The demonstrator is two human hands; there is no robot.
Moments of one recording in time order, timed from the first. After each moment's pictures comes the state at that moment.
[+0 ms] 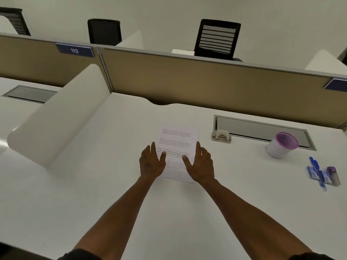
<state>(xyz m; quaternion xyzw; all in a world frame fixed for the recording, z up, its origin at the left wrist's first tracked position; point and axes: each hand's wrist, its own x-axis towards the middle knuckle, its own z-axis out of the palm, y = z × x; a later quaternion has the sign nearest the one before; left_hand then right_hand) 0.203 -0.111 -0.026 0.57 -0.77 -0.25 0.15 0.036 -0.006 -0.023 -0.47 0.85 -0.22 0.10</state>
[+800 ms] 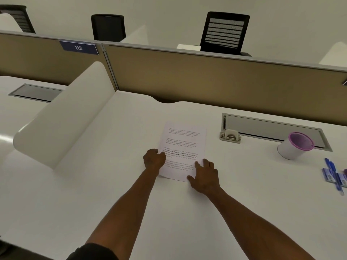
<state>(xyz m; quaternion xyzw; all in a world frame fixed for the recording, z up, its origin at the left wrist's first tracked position) 0.199 -0.145 -0.026 0.68 -0.58 -0.41 0.17 0.048 0.000 -0.051 -0.52 0.84 -0.03 0.14</state>
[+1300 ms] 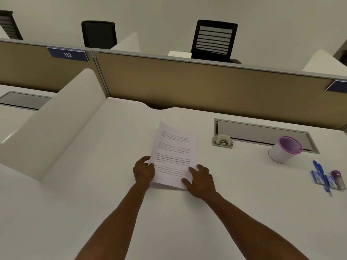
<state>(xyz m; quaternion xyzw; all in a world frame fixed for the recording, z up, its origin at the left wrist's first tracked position) 0.215 -0.135 -0.040 0.64 -0.54 -0.46 0.29 0.038 -0.001 -0.046 -0.51 0.84 -0.08 0.18</state>
